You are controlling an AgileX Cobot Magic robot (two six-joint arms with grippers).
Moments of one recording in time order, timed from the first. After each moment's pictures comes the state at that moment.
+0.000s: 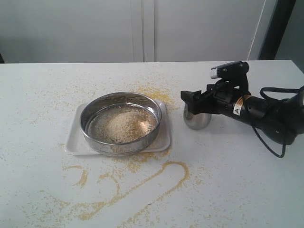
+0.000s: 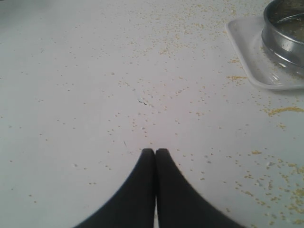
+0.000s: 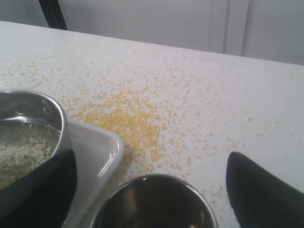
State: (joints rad) left arm 0.03 0.00 0.02 -0.08 0.44 0.15; right arm 0.16 1.99 -0.88 -0.58 -0.80 0.44
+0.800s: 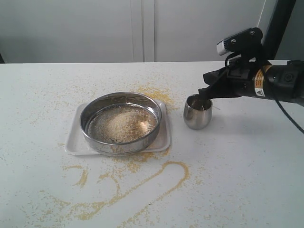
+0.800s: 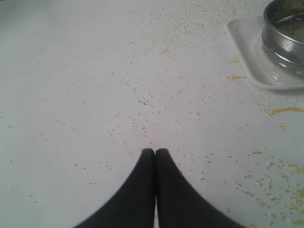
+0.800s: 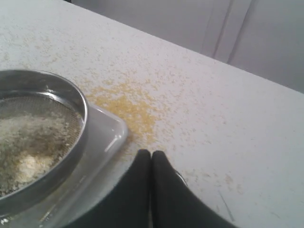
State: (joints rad) left arm 0.03 0.00 0.02 -0.08 0.44 0.15; right arm 0.16 1.64 -0.87 -1.08 -0.43 0.84
